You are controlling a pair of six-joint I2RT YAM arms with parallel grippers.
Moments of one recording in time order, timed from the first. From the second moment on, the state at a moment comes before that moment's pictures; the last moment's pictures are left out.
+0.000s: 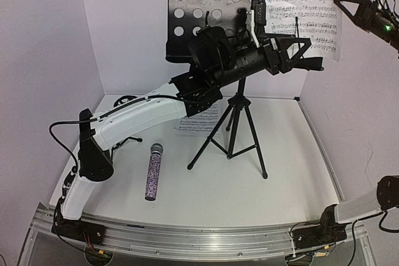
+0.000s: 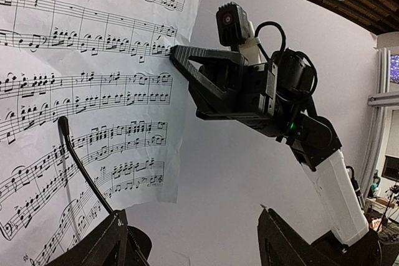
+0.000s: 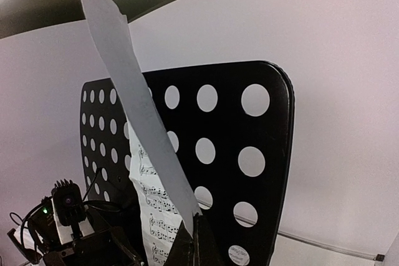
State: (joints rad) left arm -1.16 2.27 2.46 0.31 0.28 -0.43; right arm -0.10 1.29 2.09 -0.59 -0.81 0.32
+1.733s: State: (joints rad) left arm -1.34 2.19 2.27 0.45 -0.19 0.24; right arm -0.10 1.22 2.07 -0.57 -0.30 0.26
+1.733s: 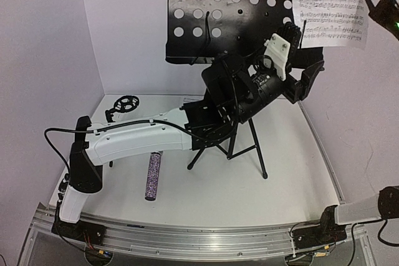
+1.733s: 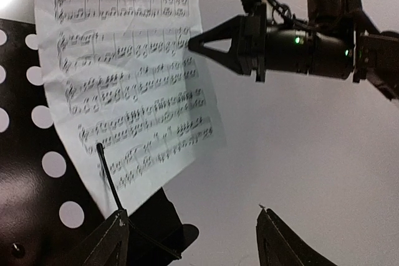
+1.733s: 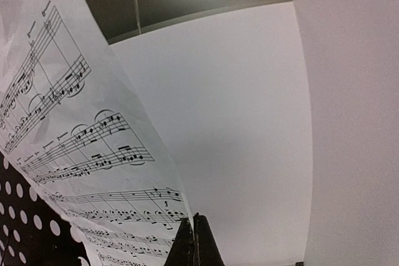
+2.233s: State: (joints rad) left arm -1.34 2.12 2.10 0.46 -0.10 0.28; right arm -0.10 1.06 2.07 -0.51 0.14 0.11
